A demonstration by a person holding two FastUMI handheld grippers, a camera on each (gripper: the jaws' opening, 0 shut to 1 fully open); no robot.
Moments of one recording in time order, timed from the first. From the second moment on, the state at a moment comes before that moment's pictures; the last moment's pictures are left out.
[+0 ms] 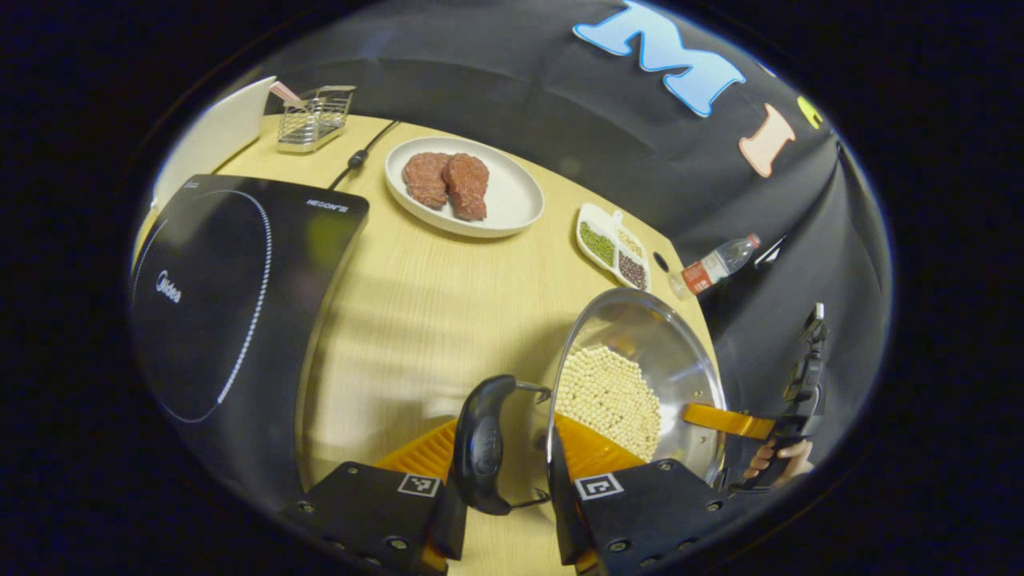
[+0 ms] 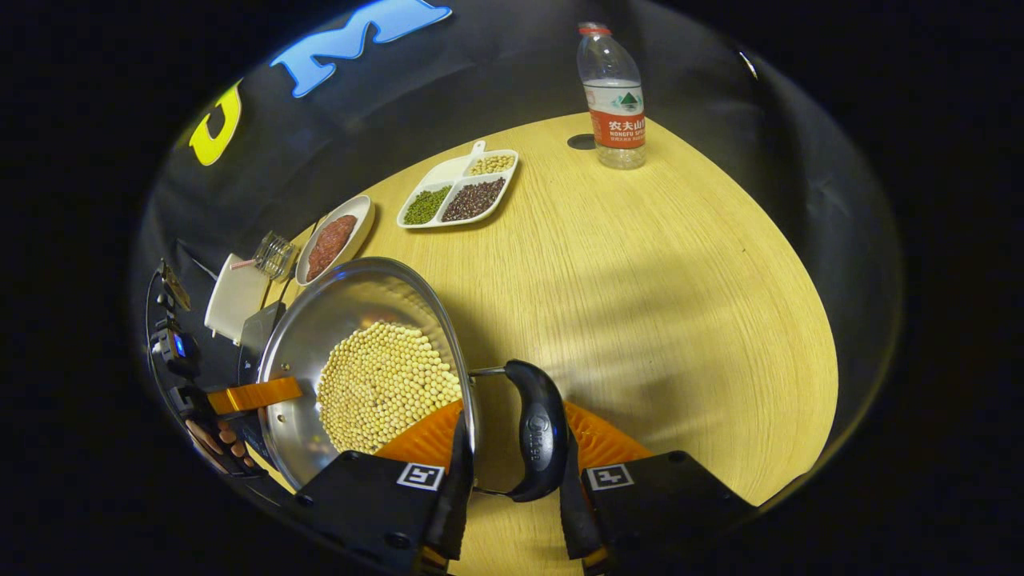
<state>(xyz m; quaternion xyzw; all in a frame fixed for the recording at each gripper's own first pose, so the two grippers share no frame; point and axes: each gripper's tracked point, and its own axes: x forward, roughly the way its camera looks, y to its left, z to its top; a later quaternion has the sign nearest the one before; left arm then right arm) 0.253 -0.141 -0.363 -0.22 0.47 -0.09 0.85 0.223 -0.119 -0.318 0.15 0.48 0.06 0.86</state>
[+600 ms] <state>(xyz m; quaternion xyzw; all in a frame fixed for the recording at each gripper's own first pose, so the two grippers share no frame) 0.154 -0.115 -0.316 -0.25 0.44 -0.08 0.86 0.135 -0.094 -0.263 0.11 0.46 0.07 0.88</state>
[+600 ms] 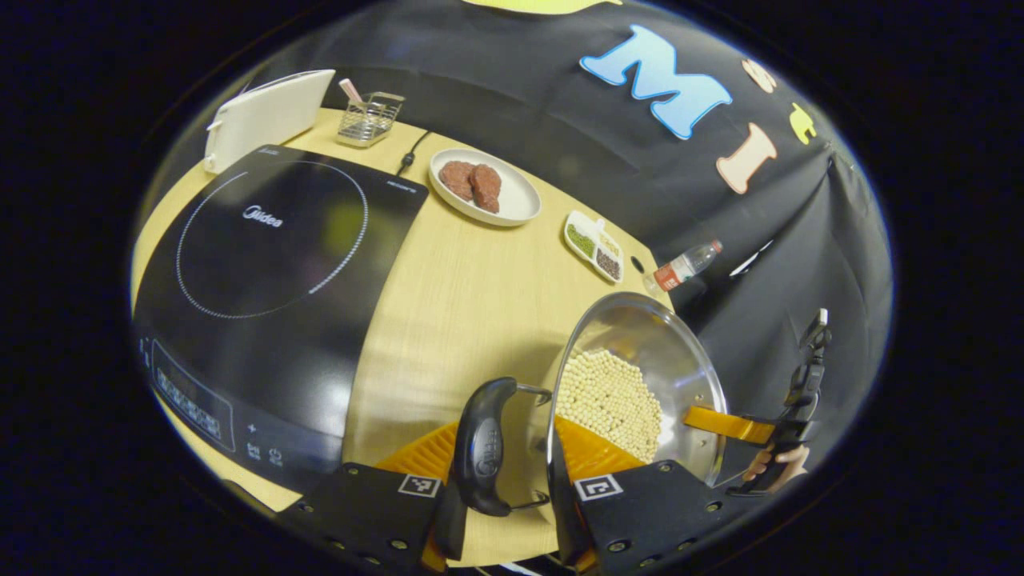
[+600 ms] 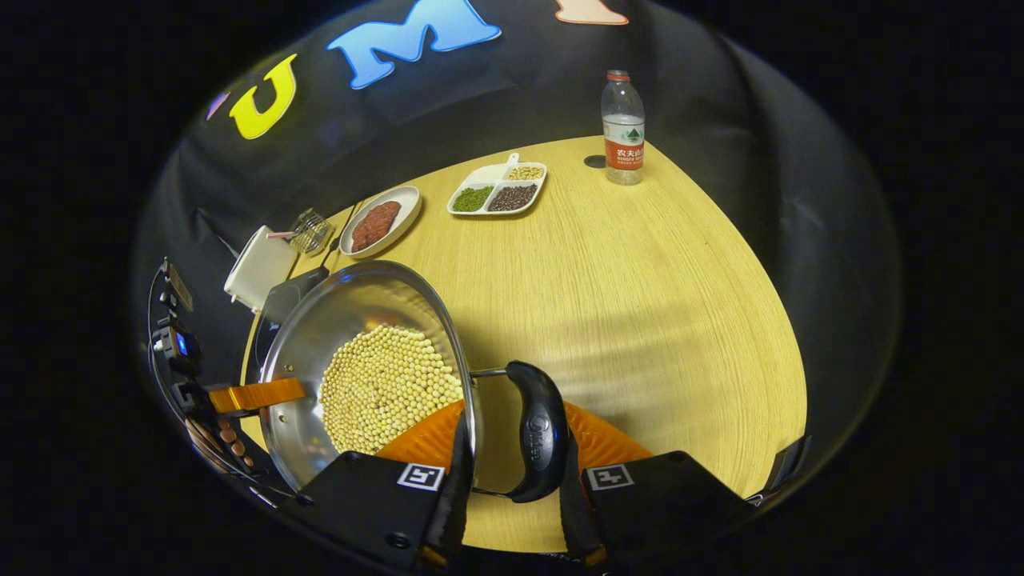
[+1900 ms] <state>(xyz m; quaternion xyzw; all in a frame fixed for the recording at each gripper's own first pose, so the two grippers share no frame) 0.124 0.153 -0.266 -0.25 0.37 -0.02 0.89 0.142 0.157 -0.223 0.12 0.43 0.14 0.88</state>
